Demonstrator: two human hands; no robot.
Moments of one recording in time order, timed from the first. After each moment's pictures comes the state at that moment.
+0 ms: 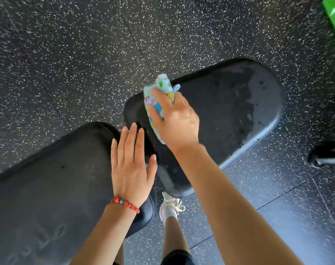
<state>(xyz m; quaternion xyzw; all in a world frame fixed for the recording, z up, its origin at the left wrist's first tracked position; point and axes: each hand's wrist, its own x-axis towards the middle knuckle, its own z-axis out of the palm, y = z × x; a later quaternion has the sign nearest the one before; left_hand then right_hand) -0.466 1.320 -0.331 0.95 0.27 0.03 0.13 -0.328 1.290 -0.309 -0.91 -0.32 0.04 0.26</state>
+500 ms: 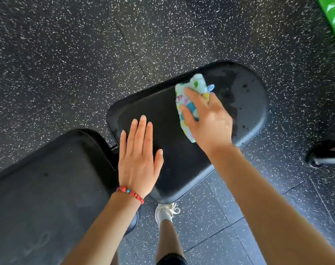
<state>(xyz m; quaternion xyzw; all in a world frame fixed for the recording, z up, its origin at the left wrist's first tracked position) -0.420 1.297 -0.337 0.97 0.22 0.00 0.11 -0.268 1.212 -0.311 -0.93 -0.30 0.02 0.22</state>
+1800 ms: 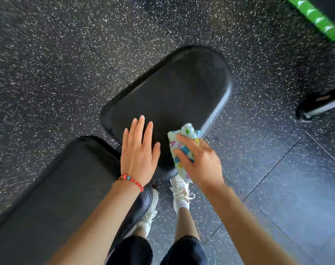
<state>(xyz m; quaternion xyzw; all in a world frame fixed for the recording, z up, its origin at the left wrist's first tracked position) -0.434 1.299 -0.306 0.98 0.10 -0.05 0.19 -0.403 1.144 -0.289 -0.94 -0.07 0.16 0.30</state>
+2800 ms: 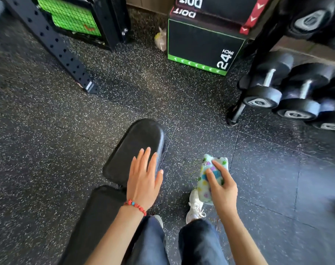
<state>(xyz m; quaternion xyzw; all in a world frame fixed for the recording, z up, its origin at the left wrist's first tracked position) -0.434 1.211 -0.020 0.98 -0.13 -0.07 0.17 -0.483 1.013 -0.022 -0.74 0.35 -0.02 0.58</state>
